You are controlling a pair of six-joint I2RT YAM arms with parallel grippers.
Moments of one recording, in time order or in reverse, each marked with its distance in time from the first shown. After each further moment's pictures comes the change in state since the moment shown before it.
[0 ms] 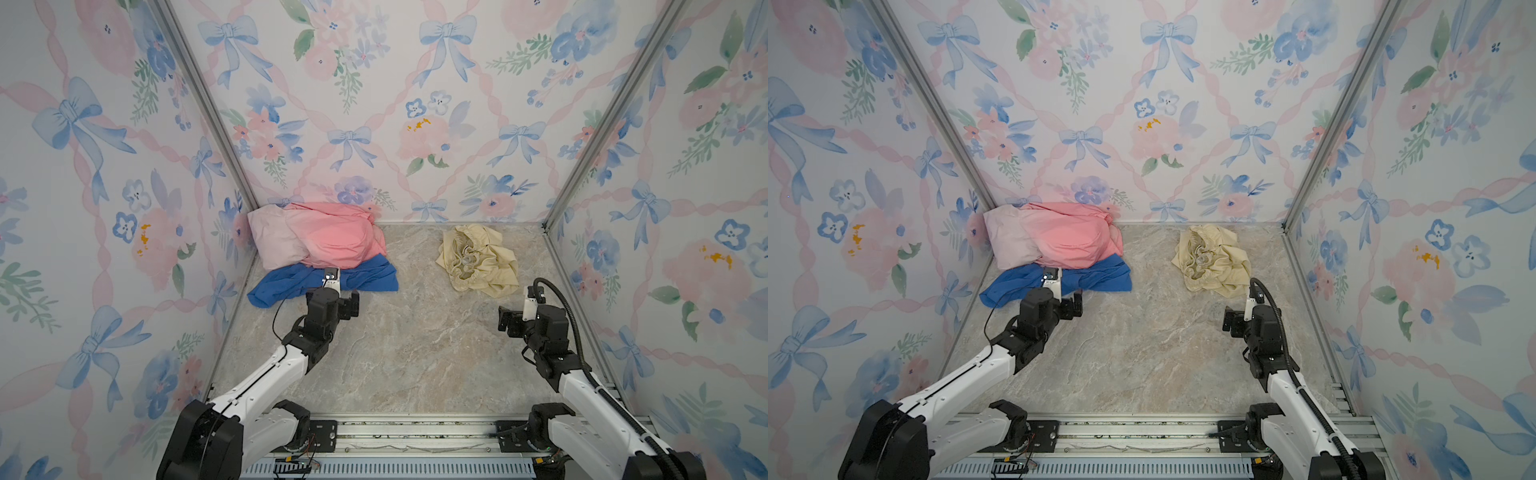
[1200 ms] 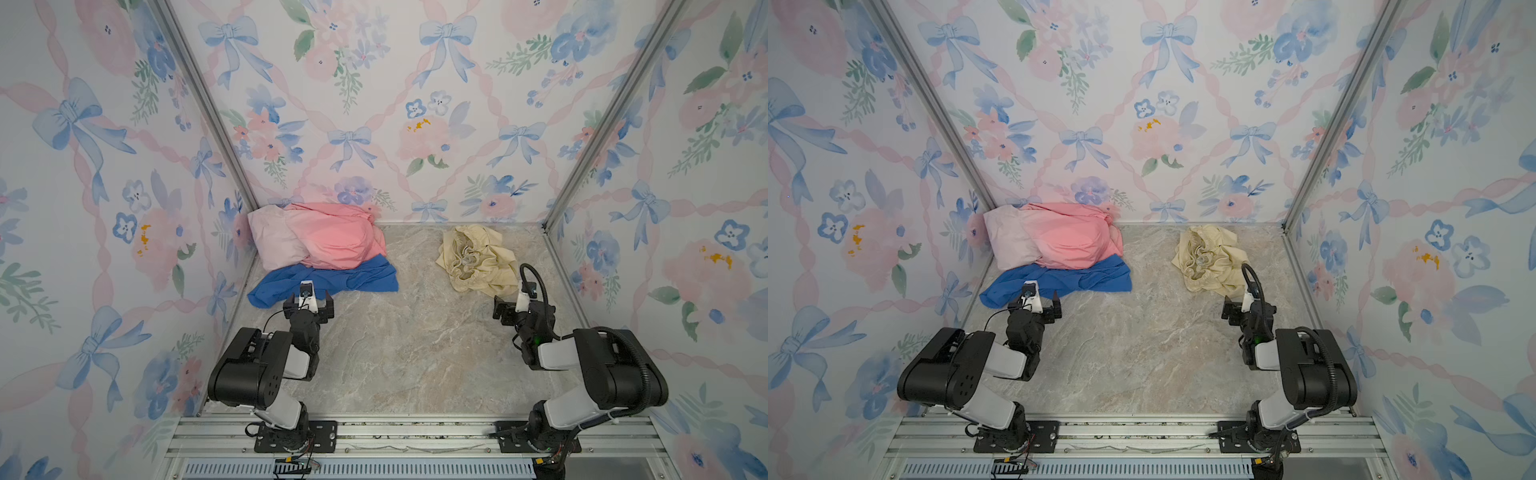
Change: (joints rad) left arm 0.282 0.495 -0.205 1.007 0.129 0.170; right arm -0.050 0.695 0.033 0.780 -0.056 -0.024
